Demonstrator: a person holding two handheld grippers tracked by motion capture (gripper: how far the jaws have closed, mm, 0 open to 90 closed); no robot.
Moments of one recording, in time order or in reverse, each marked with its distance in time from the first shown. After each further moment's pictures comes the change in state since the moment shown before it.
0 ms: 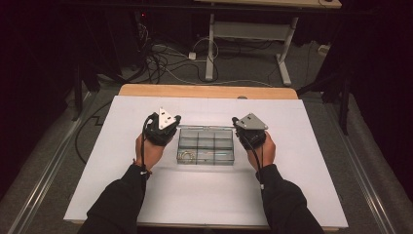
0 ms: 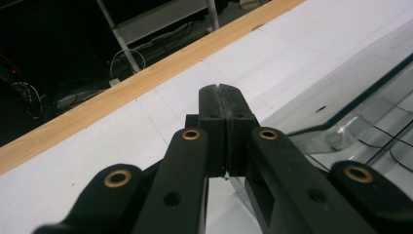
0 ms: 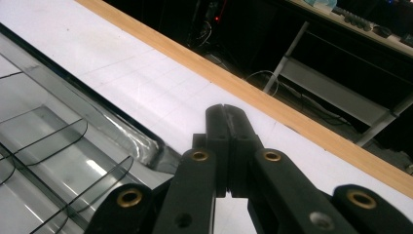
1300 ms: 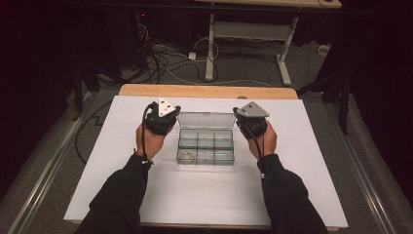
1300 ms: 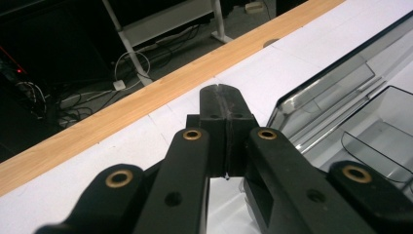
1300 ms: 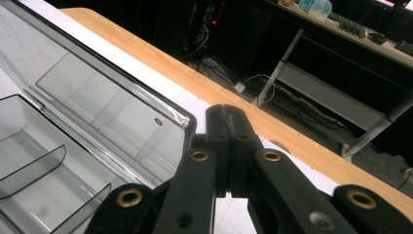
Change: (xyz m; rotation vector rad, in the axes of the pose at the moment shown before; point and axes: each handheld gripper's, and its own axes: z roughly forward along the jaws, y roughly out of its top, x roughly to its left) left arm 0.016 0.023 0.007 -0.003 0.013 -0.023; right arm -0.018 0.023 0.009 -0.008 -0.004 0.002
